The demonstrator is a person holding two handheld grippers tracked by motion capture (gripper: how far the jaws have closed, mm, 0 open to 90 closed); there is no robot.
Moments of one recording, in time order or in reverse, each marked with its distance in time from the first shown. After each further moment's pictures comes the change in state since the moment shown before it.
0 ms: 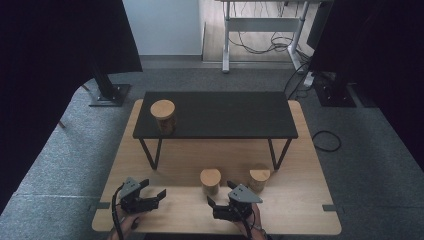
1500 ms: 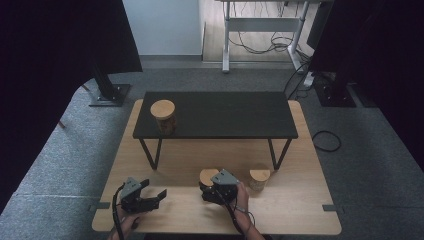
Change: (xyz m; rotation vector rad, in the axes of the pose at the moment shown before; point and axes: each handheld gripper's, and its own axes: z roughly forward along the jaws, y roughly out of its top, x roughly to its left) left arm -0.001 0.000 0.001 0.010 0.004 0.014; right arm -0.001 0.017 0.060 0.128 -0.078 -0.090
